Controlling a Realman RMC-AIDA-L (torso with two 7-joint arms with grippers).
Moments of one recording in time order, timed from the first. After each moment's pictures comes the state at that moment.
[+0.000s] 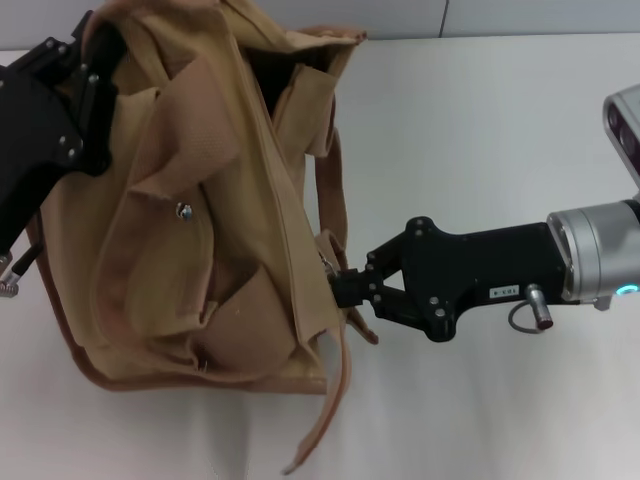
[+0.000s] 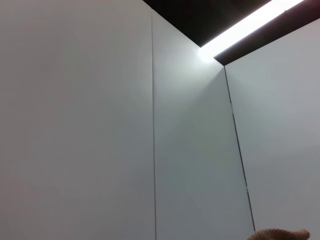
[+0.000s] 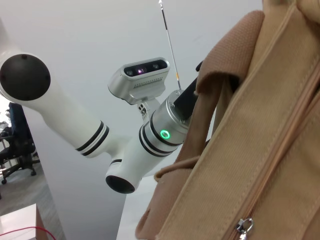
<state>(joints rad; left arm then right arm) -0.42 -2.08 0.81 0.13 1.06 1.89 -0.55 0.66 2.08 -0.93 -0.45 -1.87 -1.71 1.19</state>
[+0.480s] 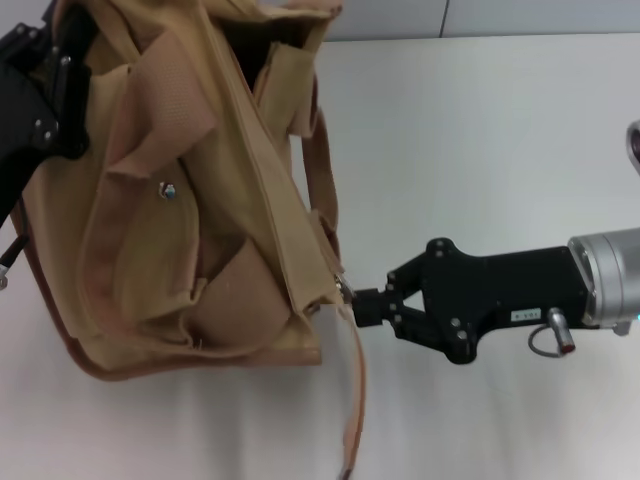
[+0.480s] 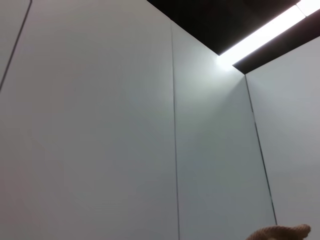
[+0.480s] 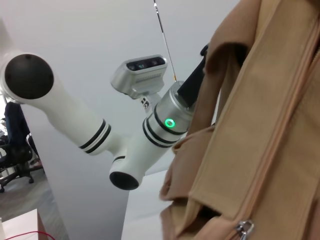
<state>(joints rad) -0.42 -2.08 0.81 0.12 1.00 1.89 -0.55 0.60 2.08 -0.93 -0.46 -1.87 -1.74 1.18</state>
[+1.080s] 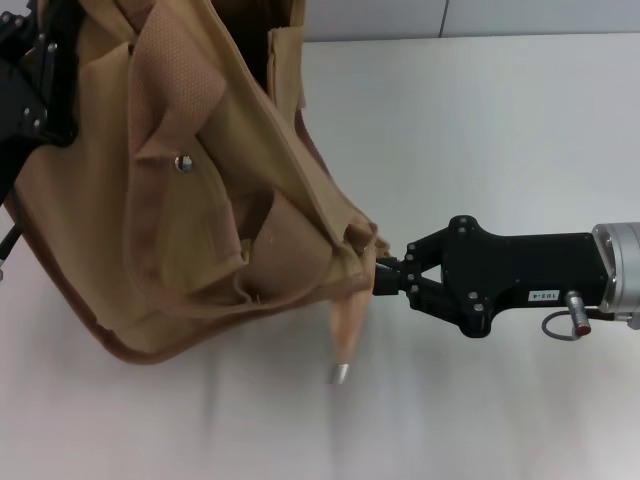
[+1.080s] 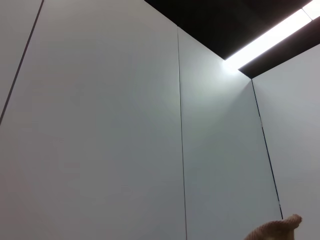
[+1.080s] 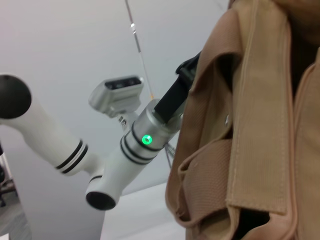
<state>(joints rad) -0.43 -2.08 0.78 0.12 0.99 1.89 -0.55 0.58 2.08 -0.84 -0.46 -1.87 -1.74 1.18</state>
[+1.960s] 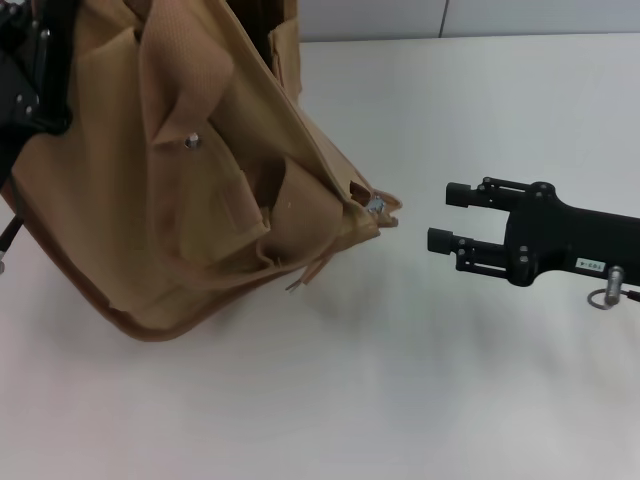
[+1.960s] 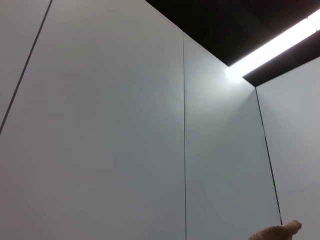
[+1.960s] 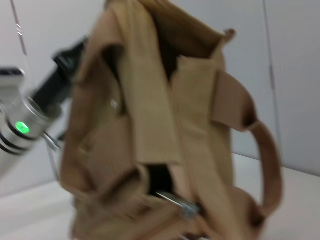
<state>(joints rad) -0.45 -2.08 0.76 0.12 1.00 1.89 -0.61 0.47 2.08 -0.69 -0.52 -1.87 -1.57 1.10</state>
